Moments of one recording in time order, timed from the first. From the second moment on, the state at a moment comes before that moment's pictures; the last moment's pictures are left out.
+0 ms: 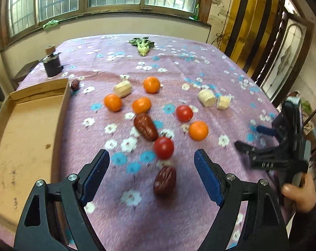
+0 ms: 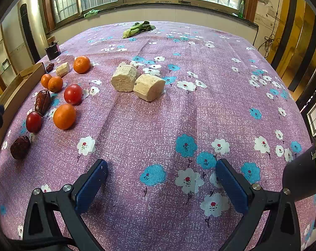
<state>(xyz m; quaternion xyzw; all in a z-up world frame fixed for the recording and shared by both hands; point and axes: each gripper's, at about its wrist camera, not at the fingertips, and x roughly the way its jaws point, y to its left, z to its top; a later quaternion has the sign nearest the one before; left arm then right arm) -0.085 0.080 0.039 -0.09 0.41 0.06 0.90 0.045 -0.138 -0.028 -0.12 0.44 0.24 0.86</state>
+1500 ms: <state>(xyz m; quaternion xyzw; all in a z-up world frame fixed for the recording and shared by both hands) -0.130 0.069 0.051 -0.02 0.41 0.12 0.90 -0.024 -0.078 0.065 -0.19 0.38 0.39 0.81</state>
